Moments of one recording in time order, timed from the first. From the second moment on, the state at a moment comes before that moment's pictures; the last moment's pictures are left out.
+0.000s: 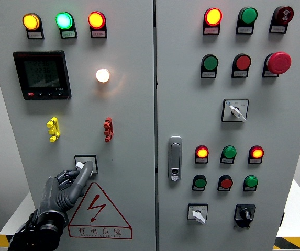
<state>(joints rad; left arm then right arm) -0.55 -0.12 -1.48 -1.55 1.54 0.42 0.54 -0.03 0.12 -0.04 -0.14 0.10 0.17 -0.04</state>
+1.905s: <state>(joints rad) -0.14 0.04 -1.04 -0.86 0.88 0.21 0.10 -0.03 0.12 -0.04 -0.14 0.10 0.17 -0.04</state>
